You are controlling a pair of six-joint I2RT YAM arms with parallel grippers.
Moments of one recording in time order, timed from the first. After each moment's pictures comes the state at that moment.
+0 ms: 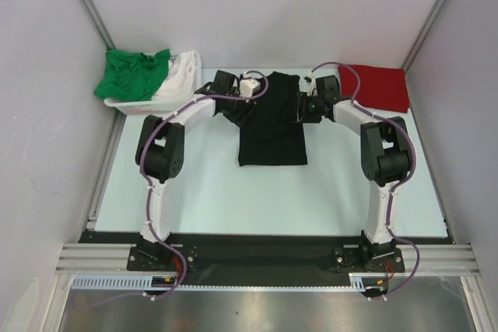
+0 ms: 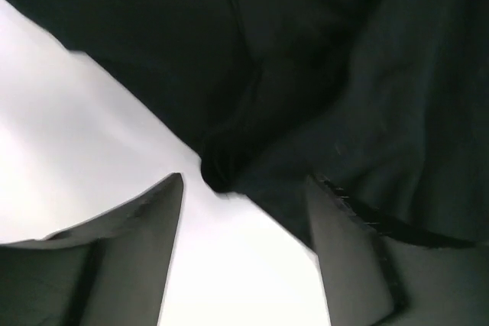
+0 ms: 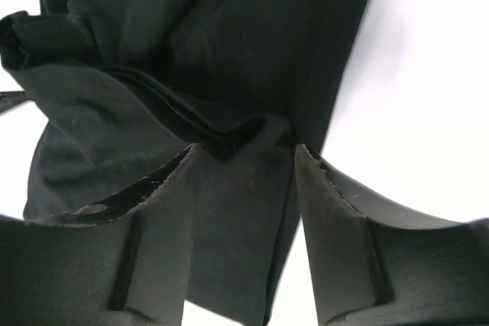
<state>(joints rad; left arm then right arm) -0.38 2.15 1.68 -0.44 0.32 0.31 0.24 2.04 1.46 -0.25 -0.31 0.25</state>
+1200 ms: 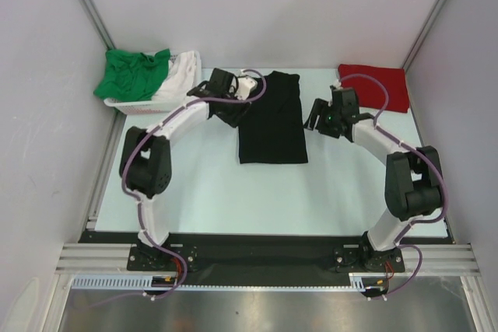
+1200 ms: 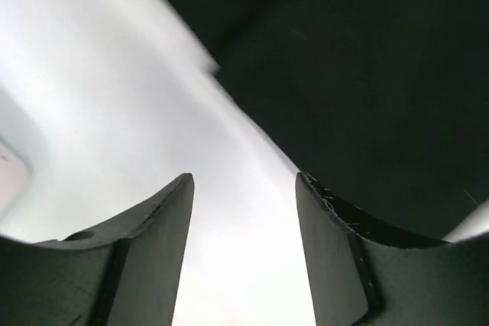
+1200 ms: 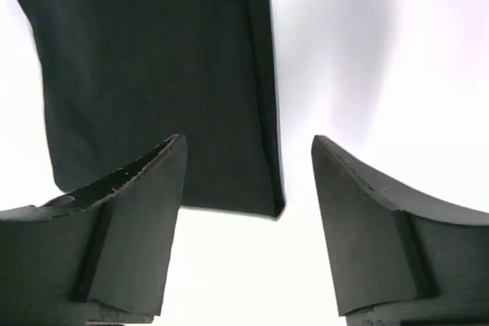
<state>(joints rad) -0.41 2.01 1.66 -0.55 0.11 0.29 0.21 1.69 1.16 -0.23 -0.13 0.48</state>
